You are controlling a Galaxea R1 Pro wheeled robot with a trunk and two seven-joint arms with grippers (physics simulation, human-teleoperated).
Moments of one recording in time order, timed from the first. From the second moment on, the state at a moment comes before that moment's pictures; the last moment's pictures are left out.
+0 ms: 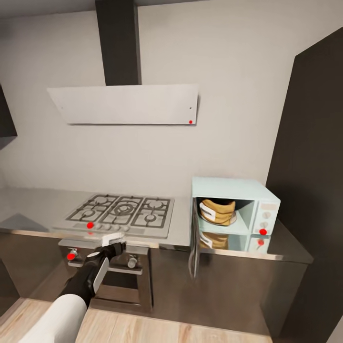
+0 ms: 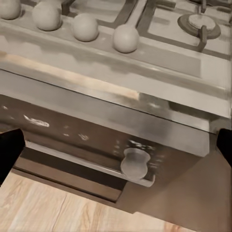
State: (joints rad) left arm -0.65 -0.03 0.18 -0.67 0.00 0.27 0.05; right arm -0.28 -0.02 -0.20 0.07 0.23 -0.17 -0.05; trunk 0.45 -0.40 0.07
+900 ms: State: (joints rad) left arm -0.66 -0.01 -0.12 -0.70 0.00 0.28 -0.42; right arm -0.28 0.00 -0.20 0.07 0.24 -0.17 -0.05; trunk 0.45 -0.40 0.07
